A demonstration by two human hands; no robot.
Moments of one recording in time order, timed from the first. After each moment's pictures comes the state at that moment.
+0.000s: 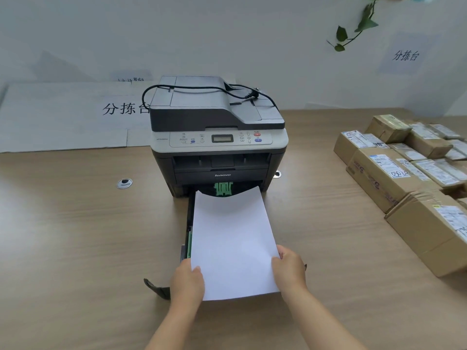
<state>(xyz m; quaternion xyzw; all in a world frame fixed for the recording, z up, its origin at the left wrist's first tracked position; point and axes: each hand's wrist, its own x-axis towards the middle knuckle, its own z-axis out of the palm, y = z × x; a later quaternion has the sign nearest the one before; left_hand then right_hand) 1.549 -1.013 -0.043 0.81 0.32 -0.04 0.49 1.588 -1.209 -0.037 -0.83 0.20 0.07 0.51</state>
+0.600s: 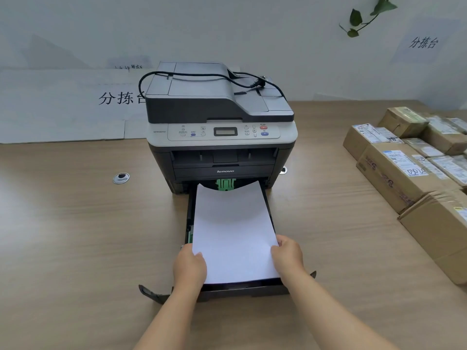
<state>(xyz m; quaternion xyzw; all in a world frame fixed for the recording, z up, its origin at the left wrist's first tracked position) 1.598 -1.009 -0.053 0.80 0.34 -0.05 0.49 1.642 -1.202 -0.059 -0.81 0.23 0.12 0.53</state>
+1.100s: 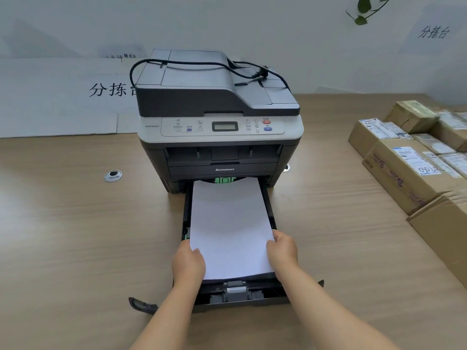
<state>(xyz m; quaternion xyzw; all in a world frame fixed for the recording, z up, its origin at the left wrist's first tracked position) 1.629 -1.006 -0.076 0.80 0.35 -0.03 0.49 1.675 -1.190 -0.084 -0.81 0.24 0.13 0.52</state>
